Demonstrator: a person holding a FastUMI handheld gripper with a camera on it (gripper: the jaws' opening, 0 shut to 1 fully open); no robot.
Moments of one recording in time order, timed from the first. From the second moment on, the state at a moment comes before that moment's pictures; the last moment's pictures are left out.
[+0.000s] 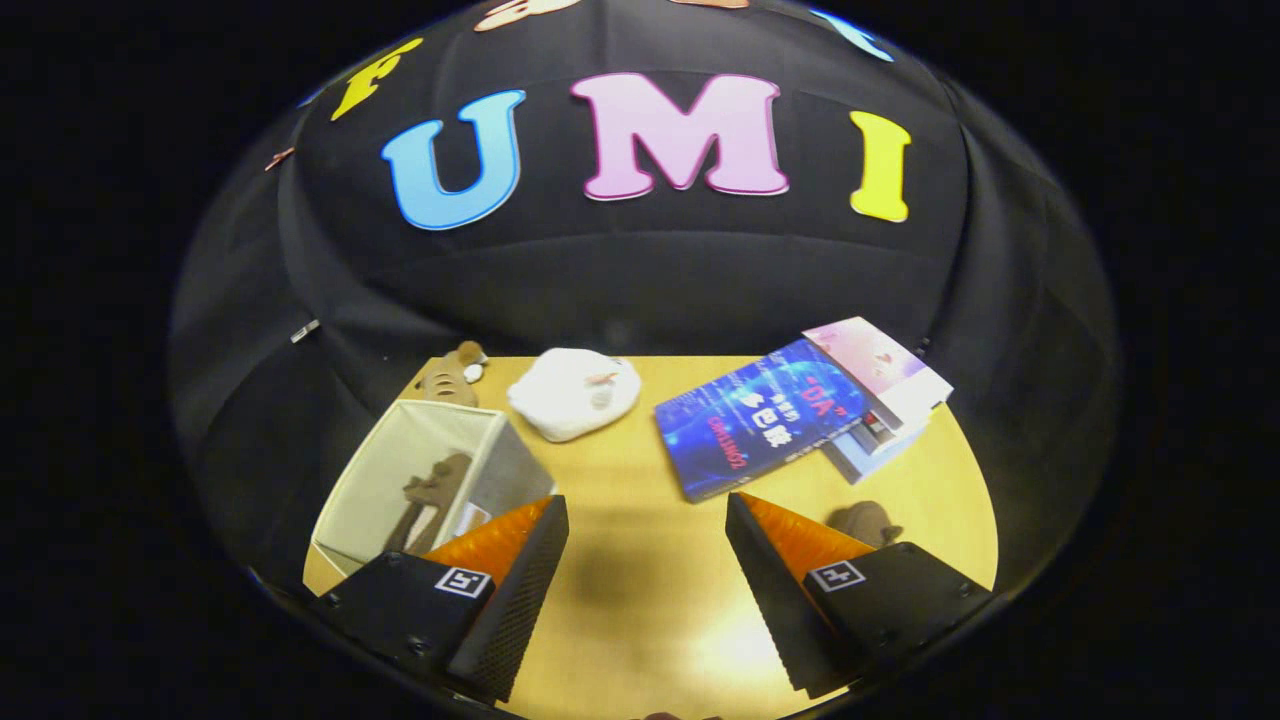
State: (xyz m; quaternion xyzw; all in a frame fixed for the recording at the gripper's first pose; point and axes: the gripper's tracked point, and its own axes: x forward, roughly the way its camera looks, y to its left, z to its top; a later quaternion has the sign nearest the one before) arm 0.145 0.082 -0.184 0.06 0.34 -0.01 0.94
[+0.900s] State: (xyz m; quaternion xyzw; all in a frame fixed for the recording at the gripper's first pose) arm 0.053 -0.142 -0.318 0.06 0.47 -0.04 0.88
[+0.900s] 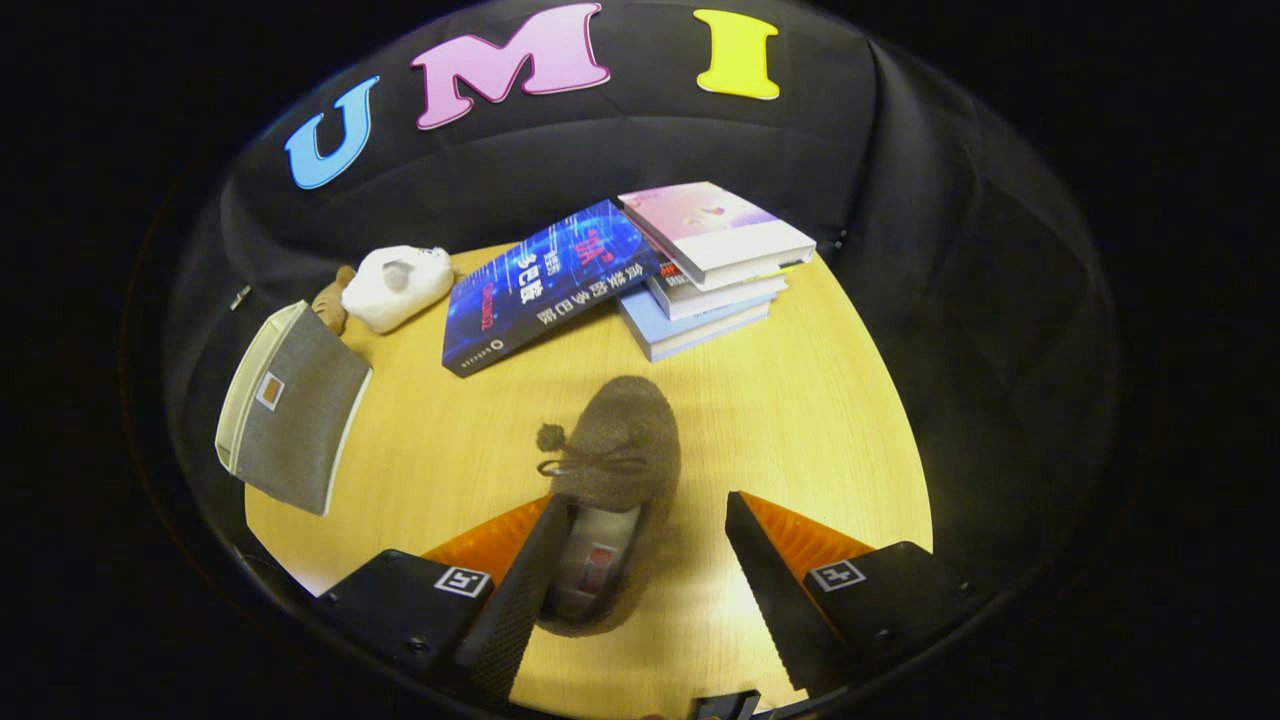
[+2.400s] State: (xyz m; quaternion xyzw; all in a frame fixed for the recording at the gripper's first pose) arm 0.081 -0.132 -0.376 0.12 0.50 -0.10 0.85
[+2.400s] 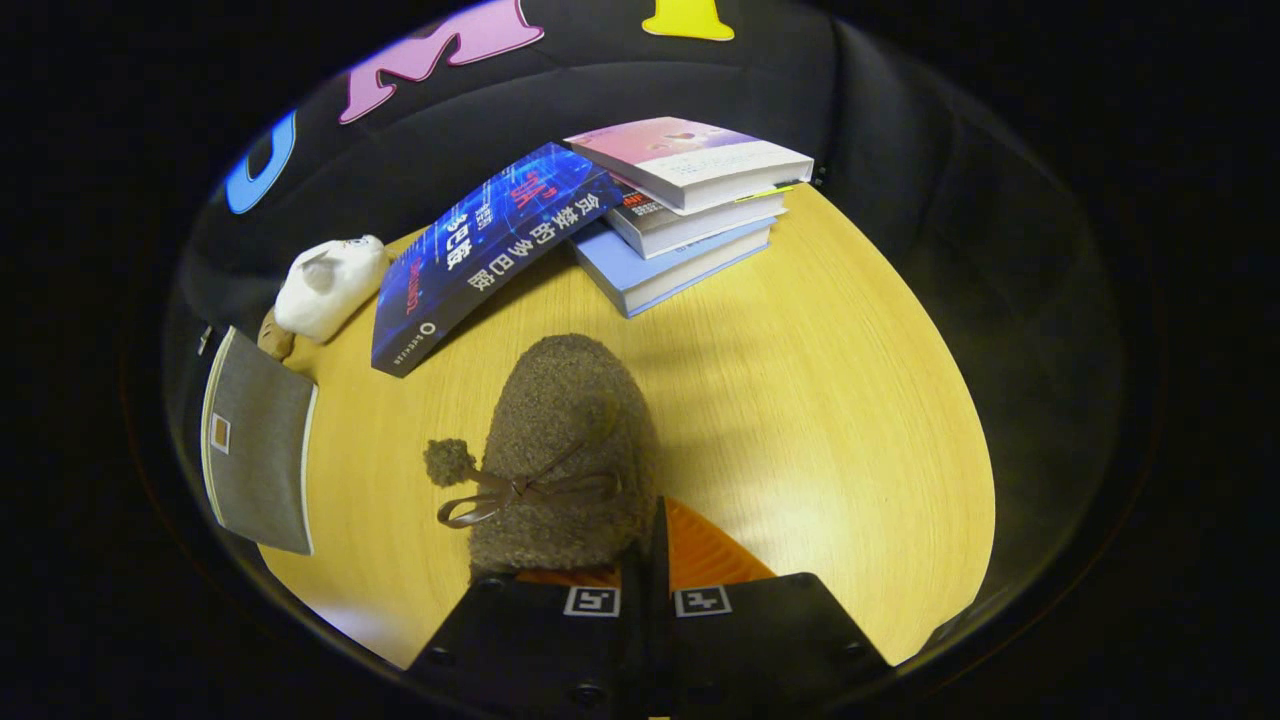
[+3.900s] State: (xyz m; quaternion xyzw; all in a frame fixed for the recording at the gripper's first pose) arm 0.207 0.314 -0.211 0.12 0.44 0.06 0.89
